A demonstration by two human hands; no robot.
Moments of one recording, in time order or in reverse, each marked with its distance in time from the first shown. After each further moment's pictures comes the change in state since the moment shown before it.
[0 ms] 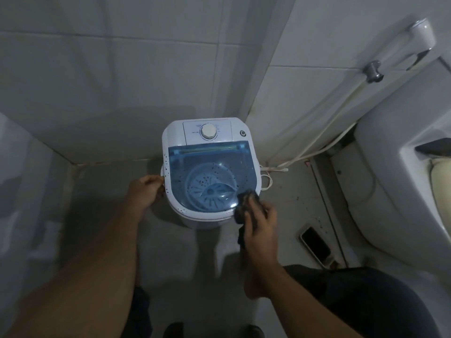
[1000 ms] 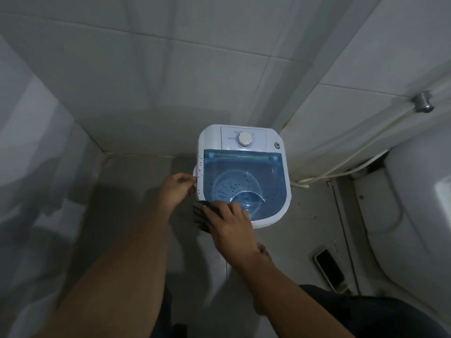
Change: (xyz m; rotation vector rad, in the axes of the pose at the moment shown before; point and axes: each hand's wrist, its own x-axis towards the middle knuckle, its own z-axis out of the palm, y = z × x) left_hand 0.009 -0.004 -0.005 -0.045 -0.045 0.043; right_hand 0.006 -0.095 0.073 -0.555 -0.360 -0.711
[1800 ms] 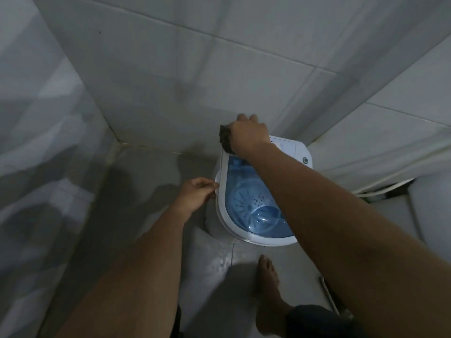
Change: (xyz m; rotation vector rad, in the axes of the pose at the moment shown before) left_hand 0.006 -0.005 -0.003 -0.200 -0.081 -0.019; right_hand 0.258 0.033 -0.040 -0.372 -0.307 0.077
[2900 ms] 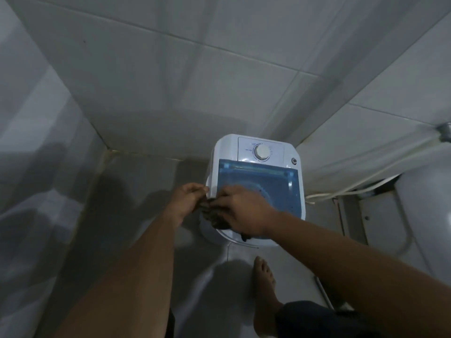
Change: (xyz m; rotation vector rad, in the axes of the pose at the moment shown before) left_hand -0.002 0.002 -0.001 0.020 -0.015 -0.044; right_hand -0.151 0.004 0.031 0.387 -0.069 -0.471
